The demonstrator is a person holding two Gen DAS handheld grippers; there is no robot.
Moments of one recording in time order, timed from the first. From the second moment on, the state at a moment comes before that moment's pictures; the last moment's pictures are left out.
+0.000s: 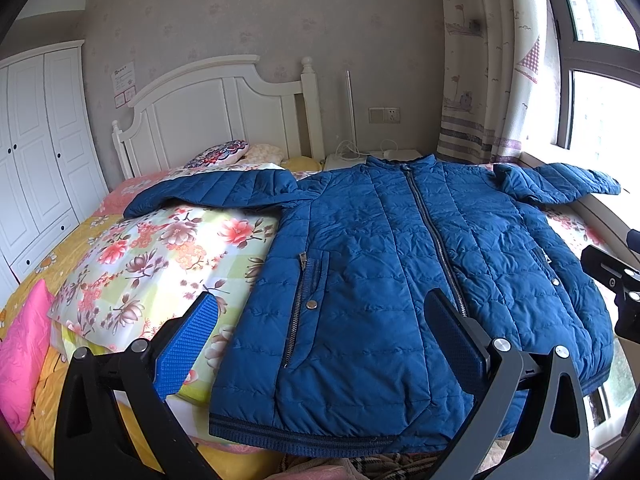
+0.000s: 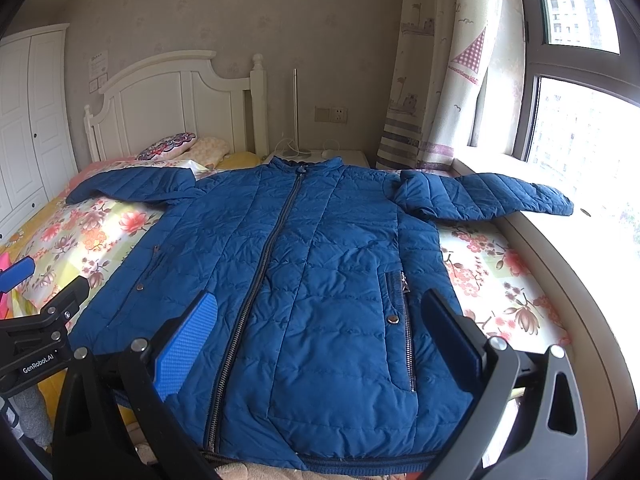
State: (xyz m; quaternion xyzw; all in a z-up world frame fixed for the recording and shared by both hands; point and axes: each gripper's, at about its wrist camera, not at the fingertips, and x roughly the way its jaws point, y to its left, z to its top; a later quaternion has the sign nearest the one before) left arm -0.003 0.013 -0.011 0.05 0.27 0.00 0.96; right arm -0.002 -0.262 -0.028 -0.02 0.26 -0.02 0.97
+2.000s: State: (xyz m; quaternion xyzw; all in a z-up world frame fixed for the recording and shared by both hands) left arm 0.331 -0.028 -0.121 0.02 0.45 -0.05 0.89; right arm 0.372 -0.294 -0.101 -0.05 0.39 0.10 0.91
